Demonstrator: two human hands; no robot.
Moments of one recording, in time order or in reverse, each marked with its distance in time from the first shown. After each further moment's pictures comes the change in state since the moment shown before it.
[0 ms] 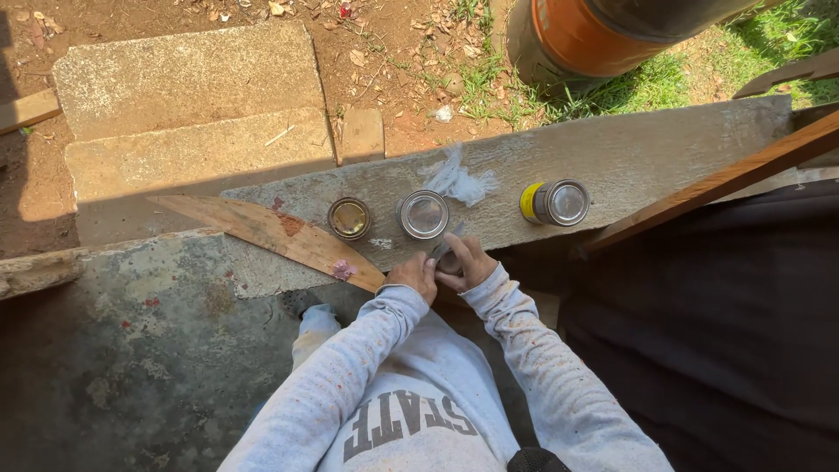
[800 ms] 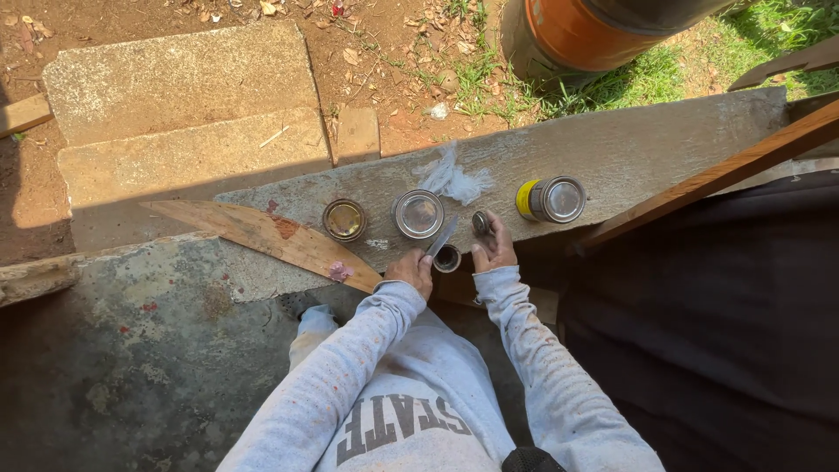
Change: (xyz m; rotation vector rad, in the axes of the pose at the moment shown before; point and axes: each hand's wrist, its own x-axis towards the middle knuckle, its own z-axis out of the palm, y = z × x) left_hand 0.008 -0.004 0.008 -0.149 0.053 -0.033; right_hand -0.022 0.038 0.014 0.698 0.330 0.626
